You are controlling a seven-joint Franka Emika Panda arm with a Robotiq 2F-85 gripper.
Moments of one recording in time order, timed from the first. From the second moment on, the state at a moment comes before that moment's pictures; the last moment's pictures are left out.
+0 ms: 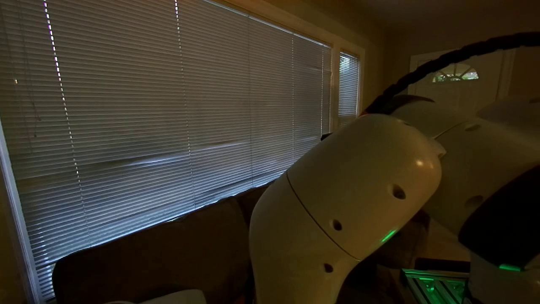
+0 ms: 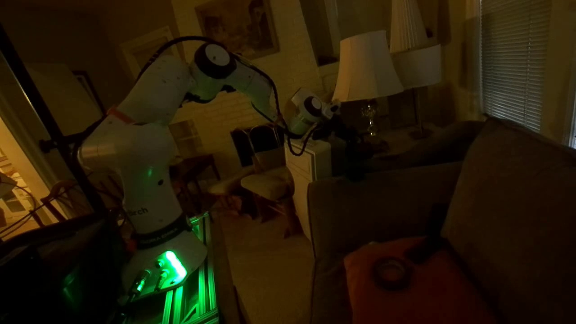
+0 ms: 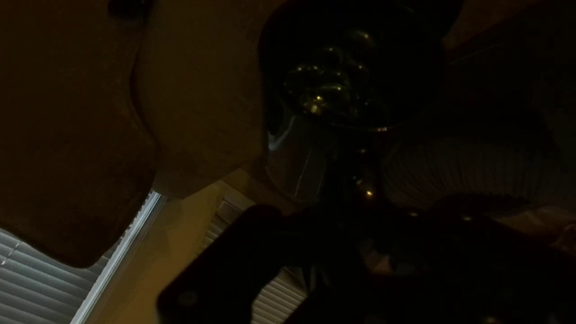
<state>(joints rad) 0.79 0.93 -0.53 -1.56 -0.32 2.89 0.65</state>
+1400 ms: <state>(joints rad) 0.98 0.94 -0.74 -1.72 -0.06 3.10 0.66</state>
